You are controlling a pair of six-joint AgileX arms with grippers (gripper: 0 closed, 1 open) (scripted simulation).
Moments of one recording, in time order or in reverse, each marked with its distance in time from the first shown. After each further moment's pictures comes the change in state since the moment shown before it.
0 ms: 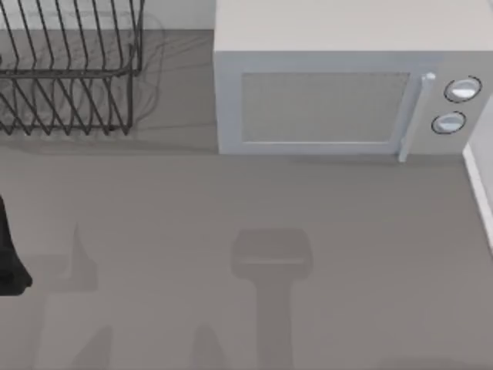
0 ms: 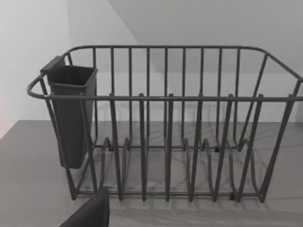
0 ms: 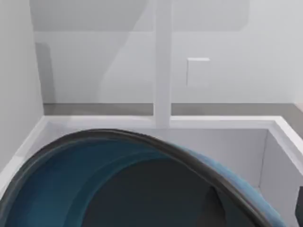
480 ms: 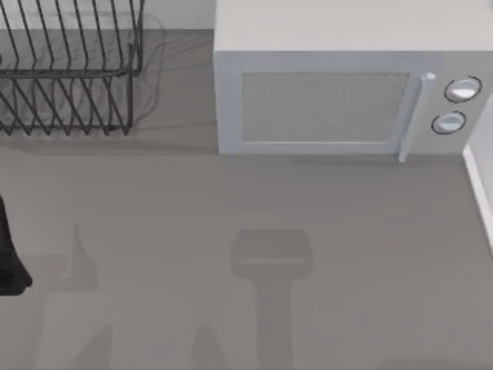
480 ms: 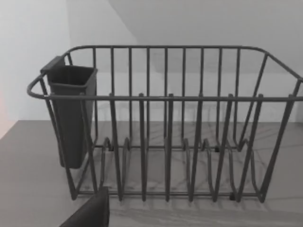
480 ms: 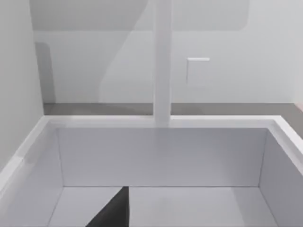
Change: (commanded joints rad) left arm 0.000 0.000 0.000 0.000 0.000 0.000; right arm 0.000 0.000 0.000 0.000 0.000 0.000
